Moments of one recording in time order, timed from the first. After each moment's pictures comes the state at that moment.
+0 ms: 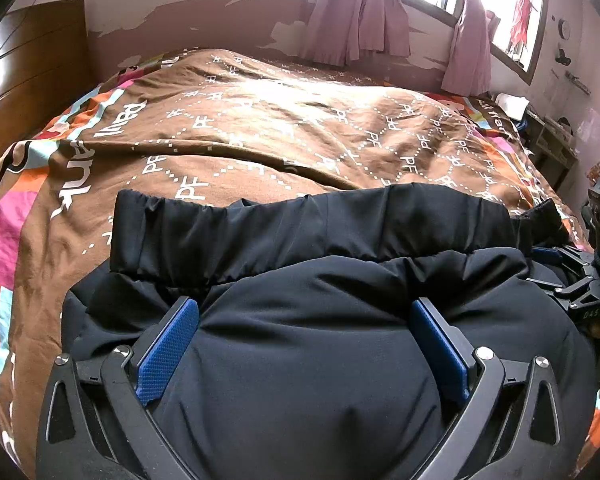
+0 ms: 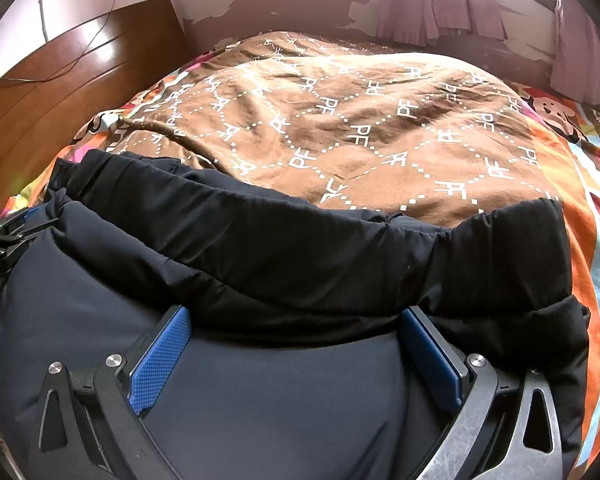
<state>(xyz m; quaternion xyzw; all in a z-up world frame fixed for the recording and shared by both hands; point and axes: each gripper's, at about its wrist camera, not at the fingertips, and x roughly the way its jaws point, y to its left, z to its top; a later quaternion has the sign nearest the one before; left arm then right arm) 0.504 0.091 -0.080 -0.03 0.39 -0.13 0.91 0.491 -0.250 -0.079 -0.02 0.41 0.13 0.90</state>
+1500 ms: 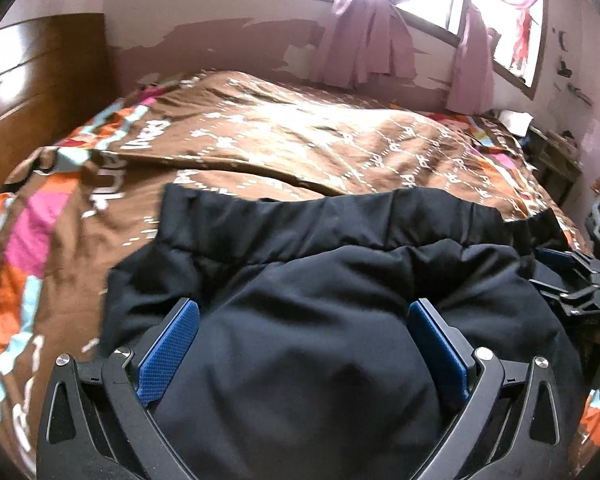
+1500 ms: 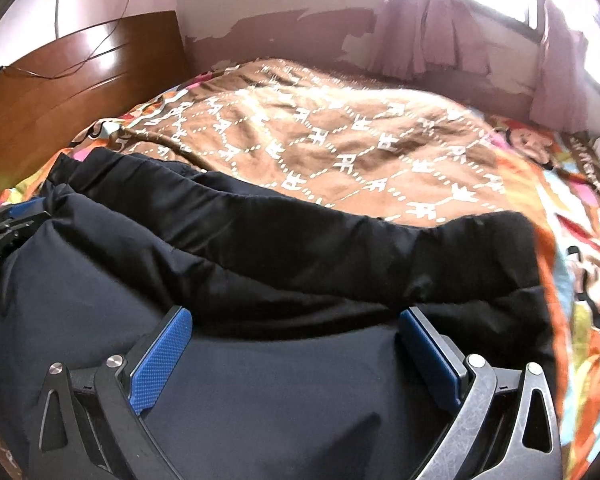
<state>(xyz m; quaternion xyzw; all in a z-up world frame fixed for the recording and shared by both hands) 0.465 0.105 -0.054 -0.03 0.35 -0.10 0.93 0.443 -0.252 -0.058 -0.06 0.34 0.10 0.93</state>
